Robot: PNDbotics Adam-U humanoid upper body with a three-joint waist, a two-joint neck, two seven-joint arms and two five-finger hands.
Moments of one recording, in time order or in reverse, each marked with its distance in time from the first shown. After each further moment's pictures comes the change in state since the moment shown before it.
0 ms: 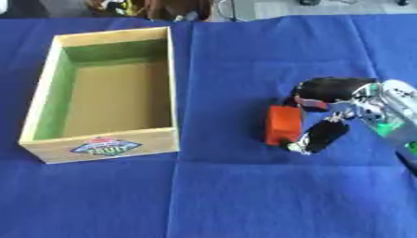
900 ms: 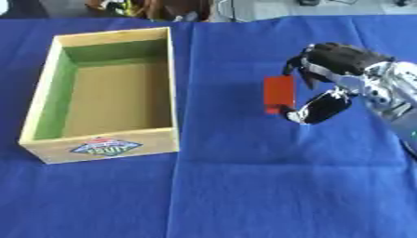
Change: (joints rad) left arm 0.000 0.000 0.000 0.000 0.000 0.001 -0.002; right arm -0.051 0.003 -0.051 -0.055 -0.021 0.157 -0.189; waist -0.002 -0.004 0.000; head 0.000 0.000
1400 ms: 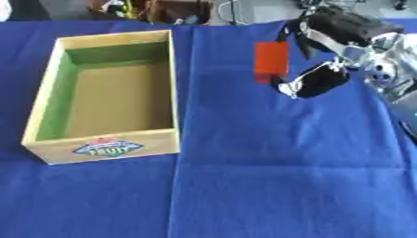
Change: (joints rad) left arm 0.002 0.000 0.000 0.000 0.000 0.004 -0.004; right arm -0.113 0.035 -0.017 -0.033 0.004 0.025 -0.037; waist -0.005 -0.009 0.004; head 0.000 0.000
